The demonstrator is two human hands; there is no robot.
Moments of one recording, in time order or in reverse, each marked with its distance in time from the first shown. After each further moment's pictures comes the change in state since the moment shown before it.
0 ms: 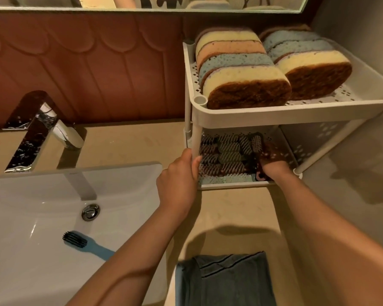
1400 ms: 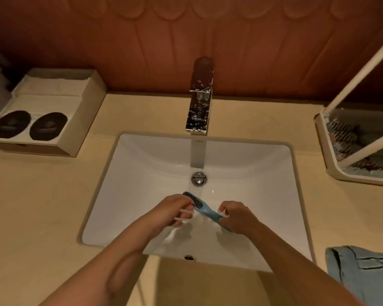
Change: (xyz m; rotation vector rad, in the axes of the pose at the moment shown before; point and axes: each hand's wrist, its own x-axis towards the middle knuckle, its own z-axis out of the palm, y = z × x) left_hand -0.100 -0.316 -0.120 -0.821 -0.729 -0.902; right_hand -0.222 -0.115 0.315 -0.498 -0.658 -0.490
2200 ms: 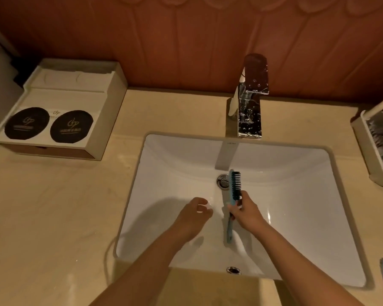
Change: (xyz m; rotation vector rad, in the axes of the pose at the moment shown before) left_hand 0.019 -0.031 -0.057 0.133 0.062 0.099; right_hand 0.038 -0.078 0.026 0.622 0.198 0.222
